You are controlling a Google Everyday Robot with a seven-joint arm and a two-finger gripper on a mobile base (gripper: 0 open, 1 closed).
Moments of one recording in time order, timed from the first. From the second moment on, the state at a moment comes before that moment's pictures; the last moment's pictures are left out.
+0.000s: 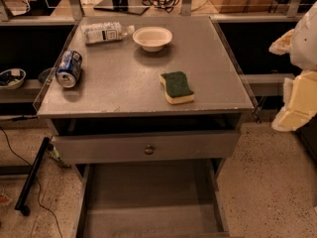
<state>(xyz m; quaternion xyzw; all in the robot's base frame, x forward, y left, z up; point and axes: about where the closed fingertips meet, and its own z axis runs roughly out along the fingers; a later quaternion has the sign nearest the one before) 0.438 -0.216 0.977 -0.60 0.78 -0.04 0.16</state>
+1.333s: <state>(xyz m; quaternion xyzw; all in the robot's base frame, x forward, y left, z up) 0.481 -0.162 0.959 -0.66 0.73 0.02 0.18</state>
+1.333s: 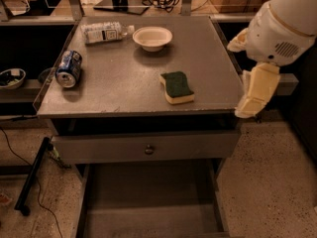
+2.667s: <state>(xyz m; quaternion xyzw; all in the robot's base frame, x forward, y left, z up) 0.523 -0.097 0.934 -0.70 0.70 0.04 0.18</state>
